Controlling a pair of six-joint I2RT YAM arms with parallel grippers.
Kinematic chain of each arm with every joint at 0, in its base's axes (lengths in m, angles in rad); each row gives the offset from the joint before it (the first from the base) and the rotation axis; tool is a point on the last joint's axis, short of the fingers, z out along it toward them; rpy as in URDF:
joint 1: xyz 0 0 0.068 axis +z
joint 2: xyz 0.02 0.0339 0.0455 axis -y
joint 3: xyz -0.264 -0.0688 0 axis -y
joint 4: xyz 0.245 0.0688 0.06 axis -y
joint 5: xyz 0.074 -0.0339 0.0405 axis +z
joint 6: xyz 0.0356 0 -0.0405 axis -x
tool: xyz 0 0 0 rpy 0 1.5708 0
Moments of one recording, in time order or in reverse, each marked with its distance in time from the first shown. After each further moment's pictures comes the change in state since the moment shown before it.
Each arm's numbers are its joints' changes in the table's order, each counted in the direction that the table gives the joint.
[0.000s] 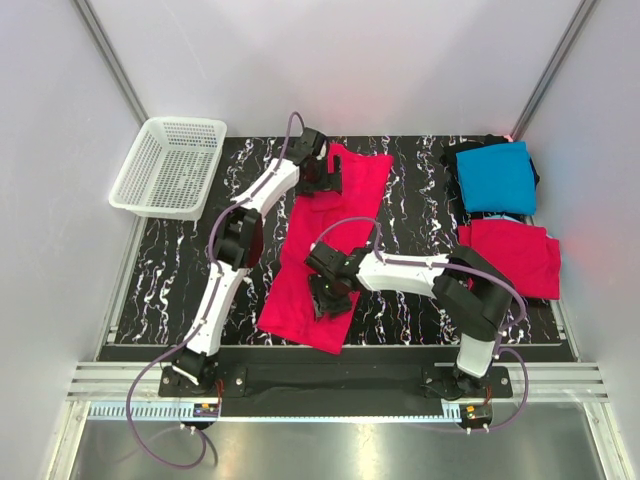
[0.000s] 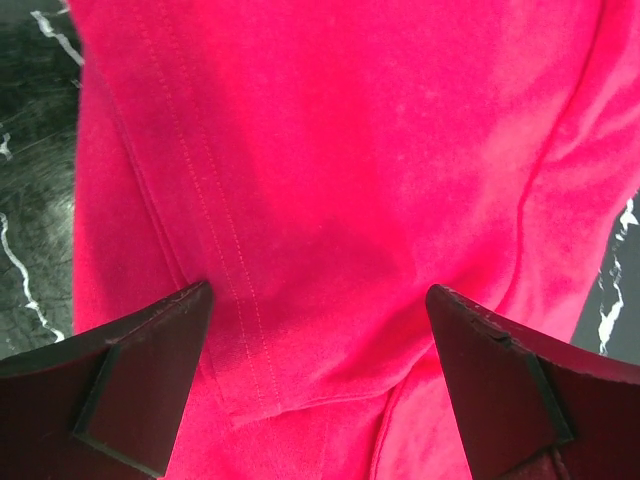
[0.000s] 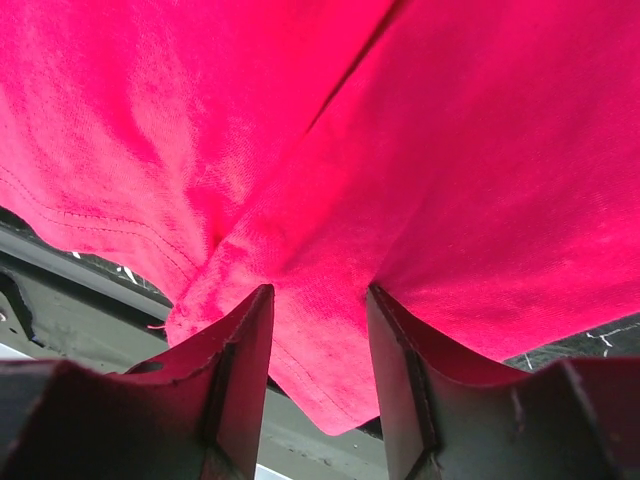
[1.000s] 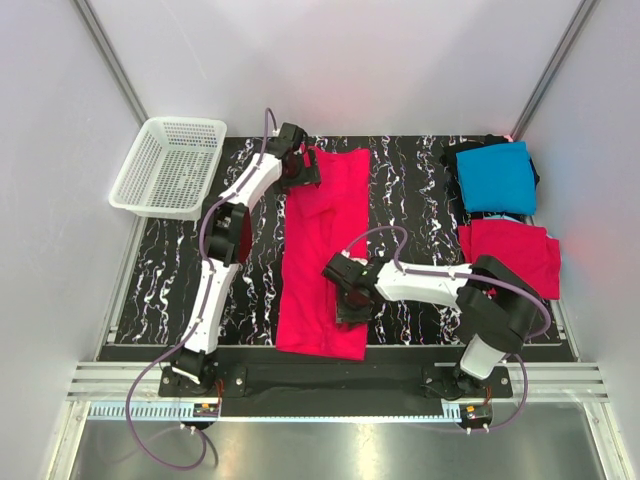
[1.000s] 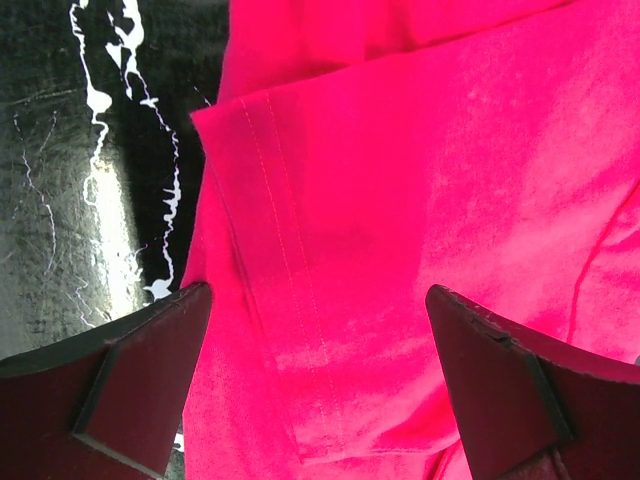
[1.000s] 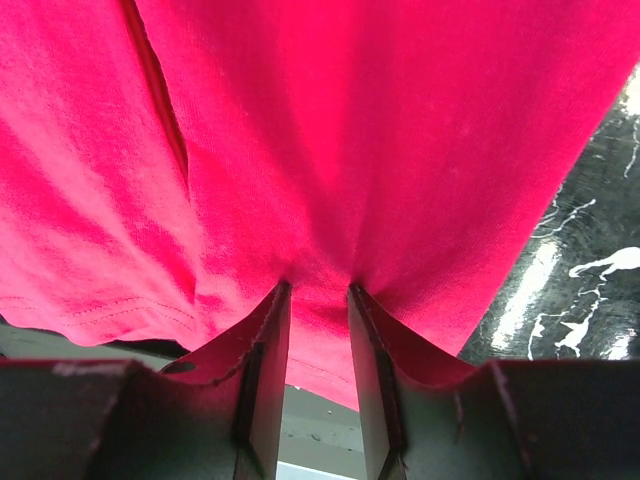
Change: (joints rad) left arm 0.096 0.023 -0.030 -0.035 0.114 0.082; right arm 0.000 0.133 -0.159 -0.084 -0.103 -0.231
